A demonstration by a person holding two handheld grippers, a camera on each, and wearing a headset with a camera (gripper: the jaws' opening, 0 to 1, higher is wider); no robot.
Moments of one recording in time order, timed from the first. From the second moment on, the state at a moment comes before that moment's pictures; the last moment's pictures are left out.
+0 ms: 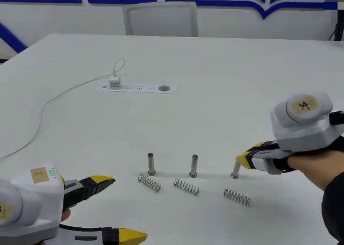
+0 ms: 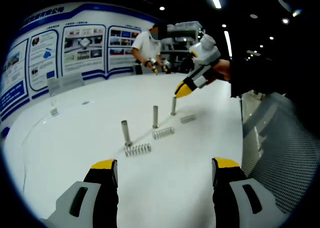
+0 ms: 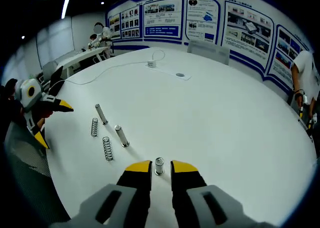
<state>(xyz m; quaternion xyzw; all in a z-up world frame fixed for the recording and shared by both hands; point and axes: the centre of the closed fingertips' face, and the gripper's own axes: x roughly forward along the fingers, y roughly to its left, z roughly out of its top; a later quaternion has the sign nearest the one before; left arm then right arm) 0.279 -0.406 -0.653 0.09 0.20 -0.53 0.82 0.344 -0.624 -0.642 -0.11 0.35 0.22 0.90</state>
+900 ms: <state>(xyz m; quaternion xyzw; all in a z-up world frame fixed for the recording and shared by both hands) 0.273 -0.409 -0.661 0.10 0.21 -0.54 0.81 0.285 -0.613 -0.701 -0.17 0.37 0.36 0.84</state>
